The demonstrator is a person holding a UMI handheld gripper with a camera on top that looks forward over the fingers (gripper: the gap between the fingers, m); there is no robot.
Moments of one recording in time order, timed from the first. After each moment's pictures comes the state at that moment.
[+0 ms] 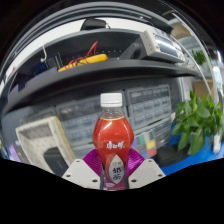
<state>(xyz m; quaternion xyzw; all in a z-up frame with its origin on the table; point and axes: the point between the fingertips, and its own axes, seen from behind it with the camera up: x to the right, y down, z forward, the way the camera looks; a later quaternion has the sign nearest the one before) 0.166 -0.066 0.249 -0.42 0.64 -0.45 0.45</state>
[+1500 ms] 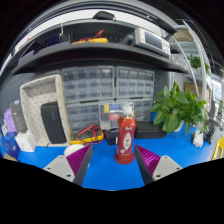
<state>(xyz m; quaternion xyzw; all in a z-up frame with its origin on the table) 0.013 -0.070 0.151 -0.49 0.66 -0.46 0.34</state>
